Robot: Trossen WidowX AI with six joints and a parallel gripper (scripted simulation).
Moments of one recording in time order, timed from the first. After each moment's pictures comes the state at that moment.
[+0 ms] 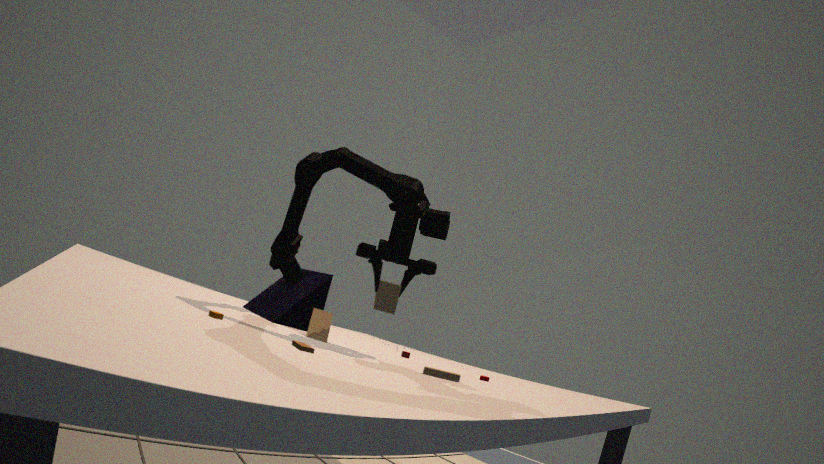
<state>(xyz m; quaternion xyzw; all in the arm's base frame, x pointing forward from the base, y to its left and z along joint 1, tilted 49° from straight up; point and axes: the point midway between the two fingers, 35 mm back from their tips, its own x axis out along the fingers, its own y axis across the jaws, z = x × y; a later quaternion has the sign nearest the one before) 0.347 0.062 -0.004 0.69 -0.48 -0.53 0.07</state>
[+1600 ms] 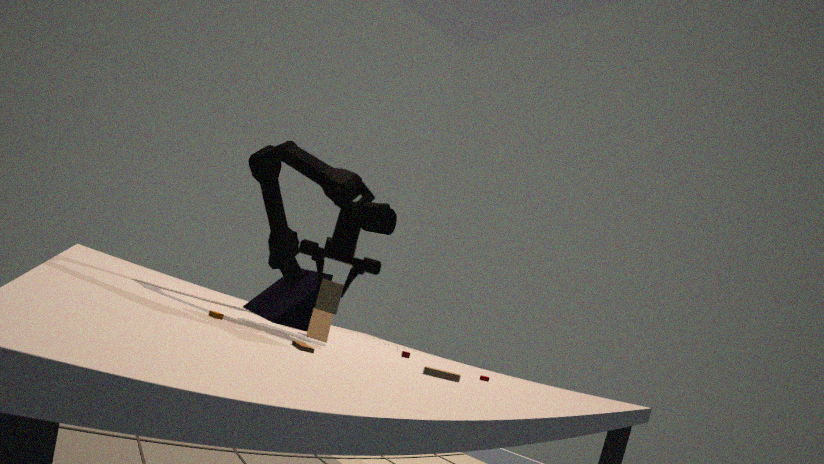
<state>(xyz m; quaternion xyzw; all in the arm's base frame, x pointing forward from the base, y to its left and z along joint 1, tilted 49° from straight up) 0.295 -0.046 0.064 0.69 -0.48 -0.53 0.08</state>
